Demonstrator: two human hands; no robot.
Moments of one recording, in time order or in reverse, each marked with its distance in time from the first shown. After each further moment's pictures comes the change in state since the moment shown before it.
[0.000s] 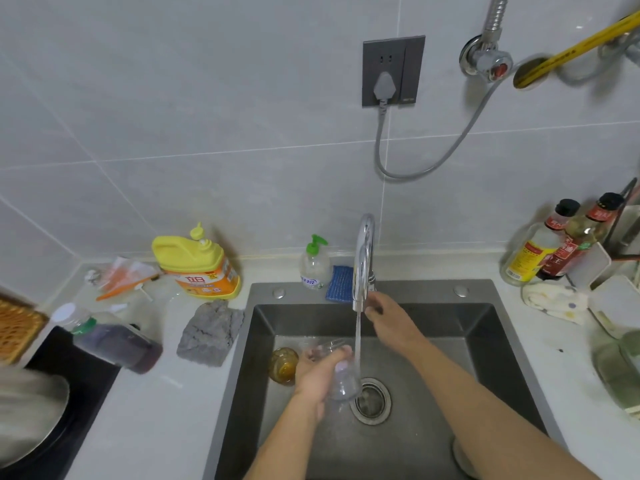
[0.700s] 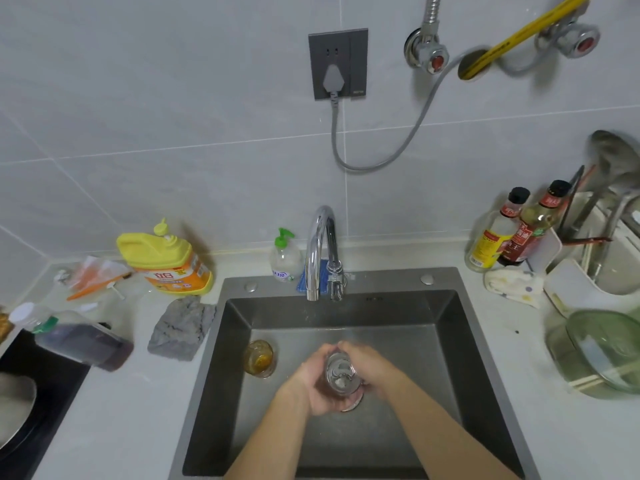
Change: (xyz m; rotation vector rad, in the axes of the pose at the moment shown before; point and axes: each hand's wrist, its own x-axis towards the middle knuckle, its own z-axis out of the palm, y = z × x) left_hand -0.015 -0.009 0.057 -0.173 -0.328 -0.478; right_hand -0.032 0.079 0.033 0.293 -0.181 0.498
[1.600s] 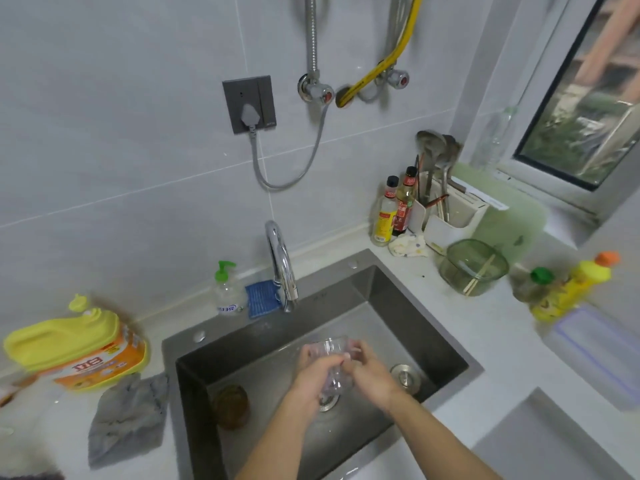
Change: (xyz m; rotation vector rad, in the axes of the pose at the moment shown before) left_hand -0.029 -0.008 -0.026 0.576 -0.140 0.502; right_hand -0.118 0.023 0.057 0.261 0.448 -0.187
